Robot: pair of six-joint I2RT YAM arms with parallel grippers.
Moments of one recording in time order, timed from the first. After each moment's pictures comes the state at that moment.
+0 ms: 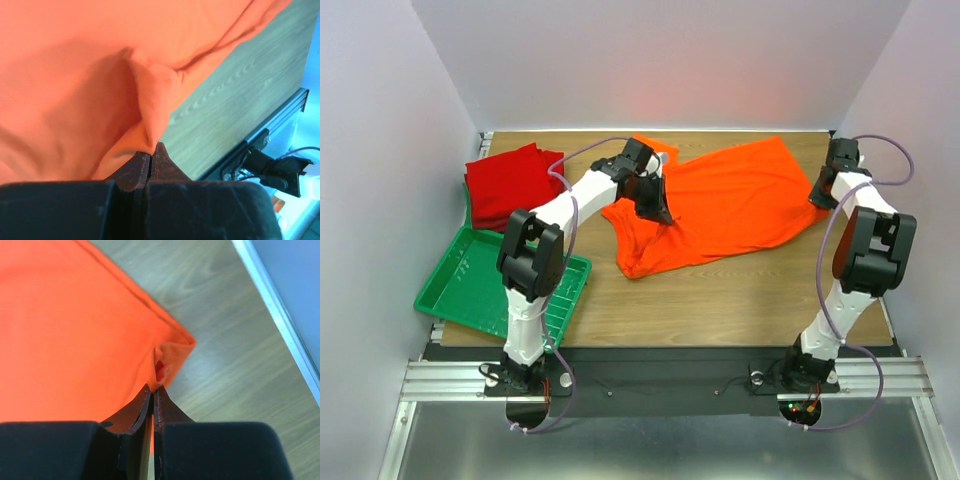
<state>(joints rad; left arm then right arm) -0.58 1.99 1.68 -0.64 0.46 -0.52 -0.25 1.90 1.43 -0.48 0.27 0.28</state>
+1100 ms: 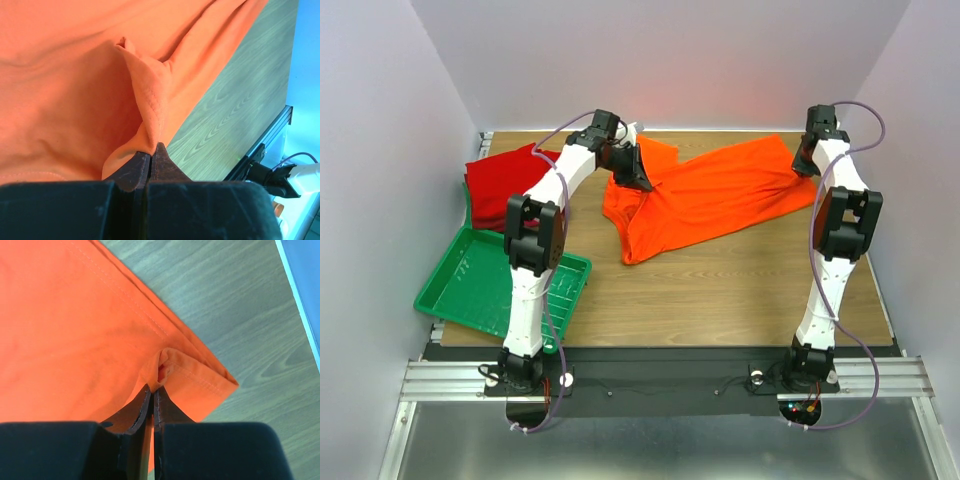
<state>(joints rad) -0.35 2.25 2.06 -0.75 0.64 -0.36 -0.16 2.33 2.12 -0.74 0.27 0.26</state>
